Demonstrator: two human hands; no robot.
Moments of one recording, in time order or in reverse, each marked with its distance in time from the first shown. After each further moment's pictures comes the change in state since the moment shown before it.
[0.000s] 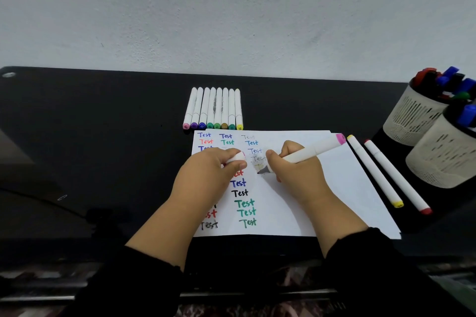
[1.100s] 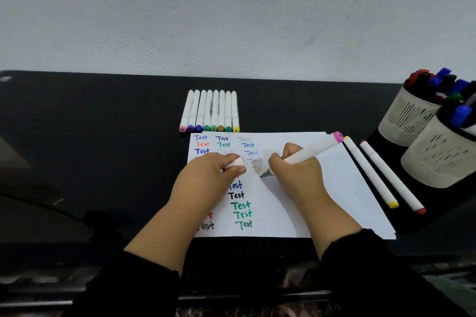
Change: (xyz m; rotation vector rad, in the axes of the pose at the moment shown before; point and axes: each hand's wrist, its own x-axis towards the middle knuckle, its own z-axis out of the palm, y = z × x) left_hand -0.001 0.003 0.003 0.042 -0.049 0.000; right_hand 0.001 0.005 0.000 0.050 0.100 -0.011
